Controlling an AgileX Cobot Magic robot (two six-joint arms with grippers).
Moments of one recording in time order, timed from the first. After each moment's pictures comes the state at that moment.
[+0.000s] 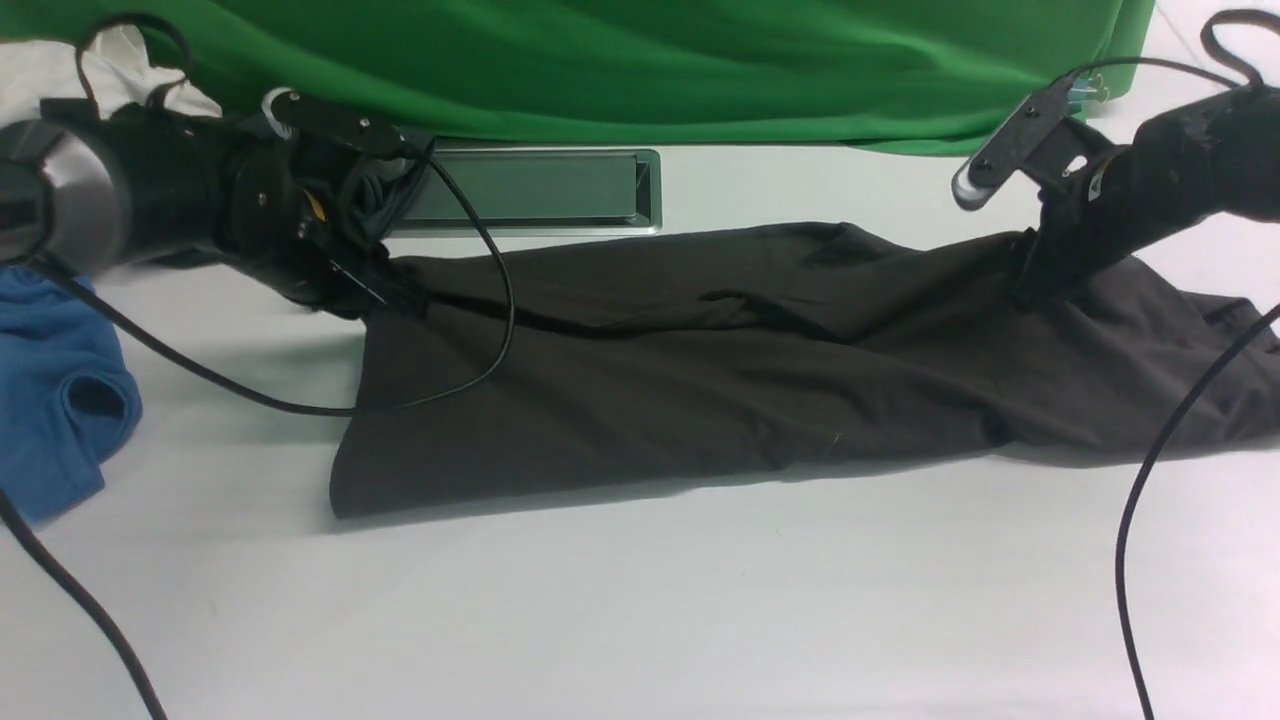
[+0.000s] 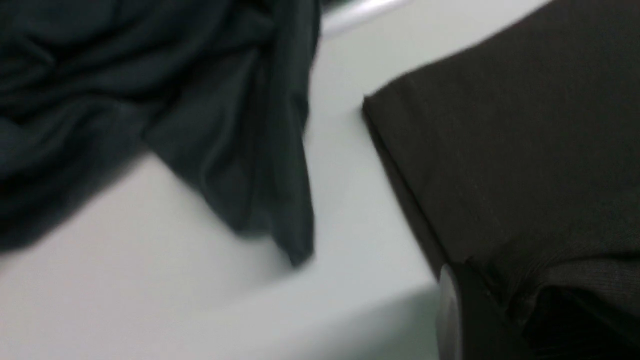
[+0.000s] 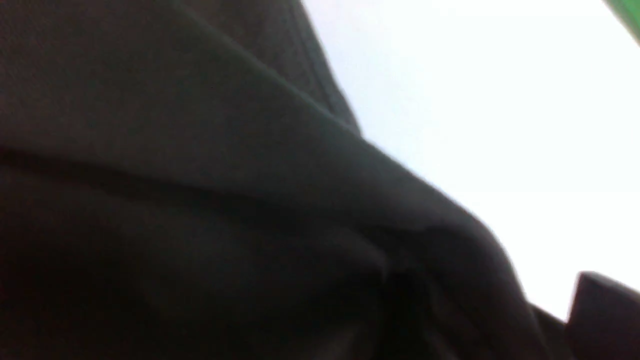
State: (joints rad) right arm 0.10 2.07 -1.46 -0.27 0.43 -0.45; left arm -0.09 1.93 -1.28 0.18 0.36 0.14
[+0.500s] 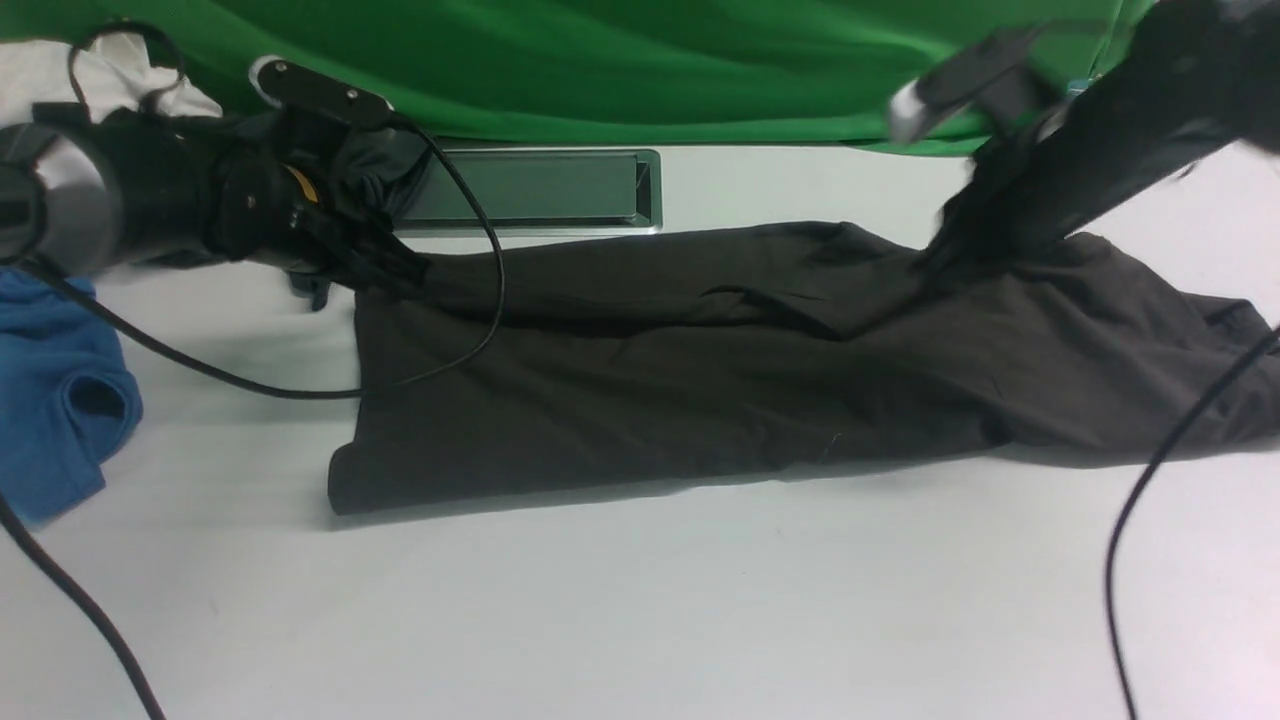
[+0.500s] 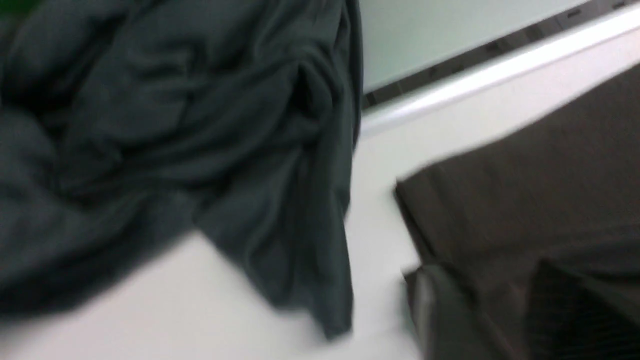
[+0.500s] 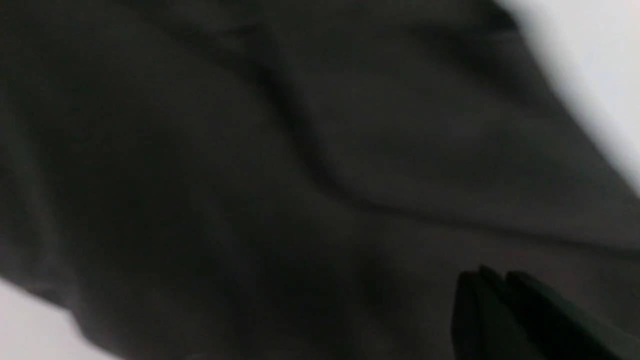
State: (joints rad) right arm 0.24 1.95 -1.47 0.21 0.74 -0.56; left arm -0.07 1.90 -1.28 0.13 0.30 0.15
